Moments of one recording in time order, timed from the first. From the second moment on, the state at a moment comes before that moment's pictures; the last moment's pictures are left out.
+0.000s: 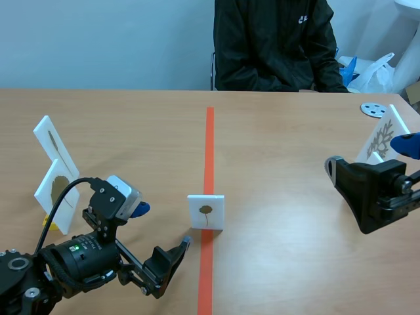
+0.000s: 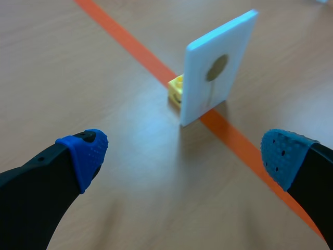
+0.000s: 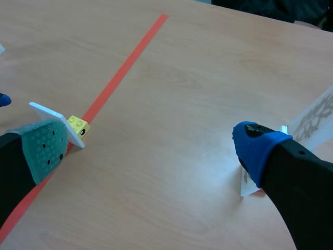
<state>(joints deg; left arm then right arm) 10.5 -16.3 15.3 71.9 0.0 -25.5 -12.8 -34.3 20.5 19.5 115.8 25.8 31.4 -14.4</state>
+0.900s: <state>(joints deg) -6.5 -15.3 32.2 54.8 4.2 -26.0 -18.8 -34.3 20.5 19.5 115.8 25.6 30.7 -15.2</state>
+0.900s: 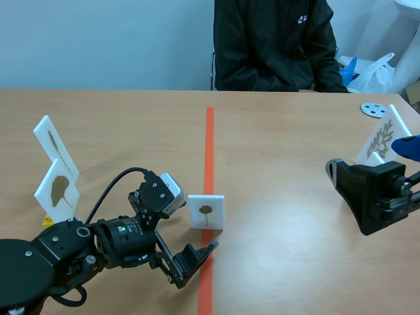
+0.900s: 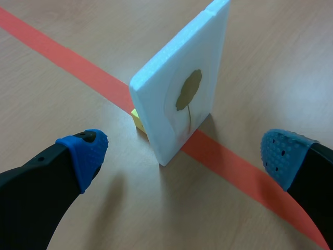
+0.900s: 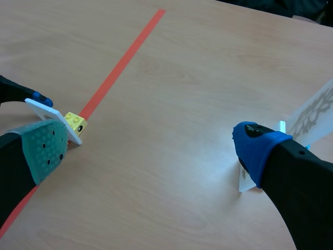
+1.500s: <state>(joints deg) -7.2 -14.3 36.0 54.8 4.2 -27.0 -20.4 -34.3 20.5 19.5 115.8 25.6 30.7 -15.2</state>
